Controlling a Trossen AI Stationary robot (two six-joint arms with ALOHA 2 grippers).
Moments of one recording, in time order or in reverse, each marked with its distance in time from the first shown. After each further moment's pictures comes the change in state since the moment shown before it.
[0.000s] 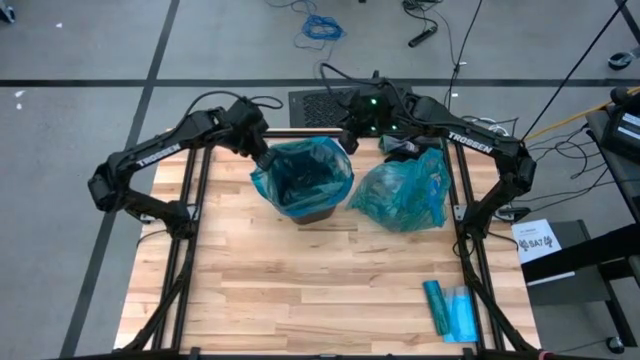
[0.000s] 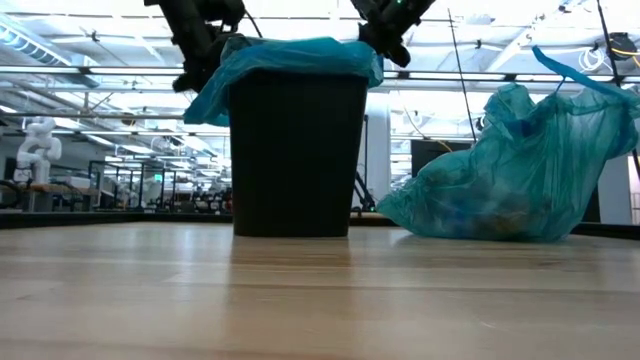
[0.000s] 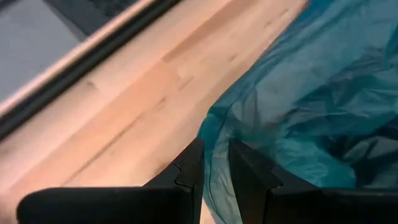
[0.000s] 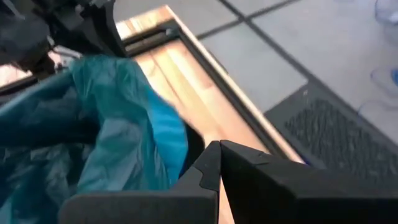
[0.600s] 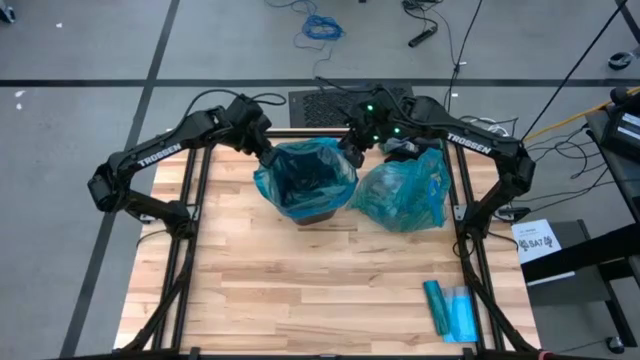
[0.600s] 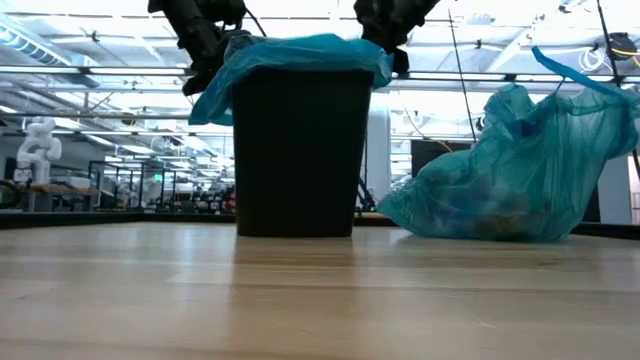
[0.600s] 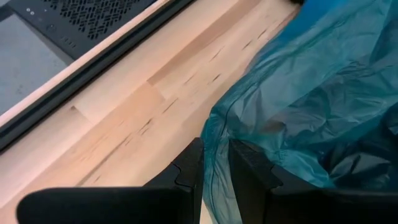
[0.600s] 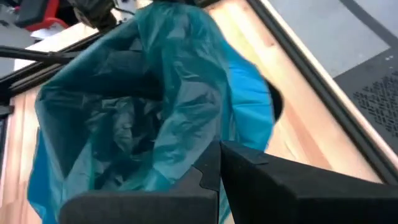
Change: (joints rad) left arm 0.023 0.000 -0.019 0.099 0.070 0.024; right arm 0.014 0.008 0.000 -0.133 -0.229 0.007
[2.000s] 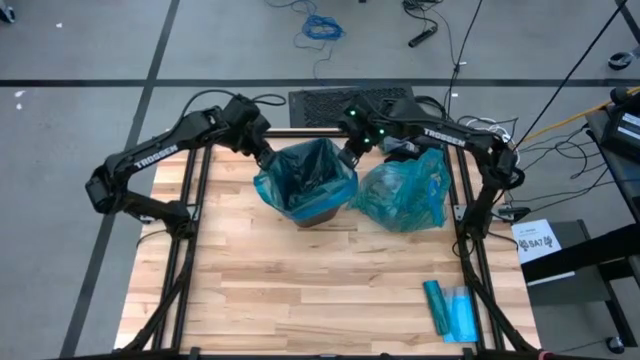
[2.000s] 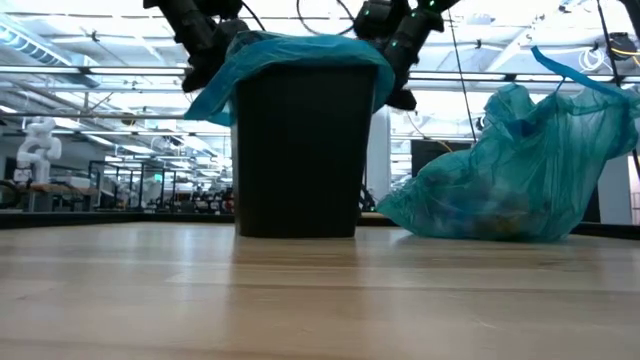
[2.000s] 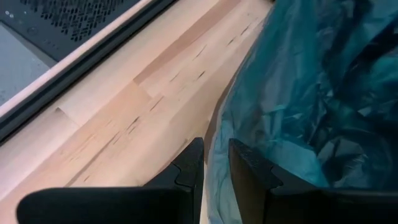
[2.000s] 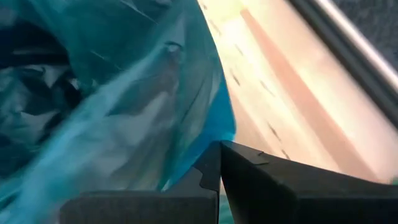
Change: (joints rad) left arm 0.000 -0.026 0.000 -0.015 0.055 0.019; right arm -0.053 0.147 -0.001 -0.133 0.045 0.060
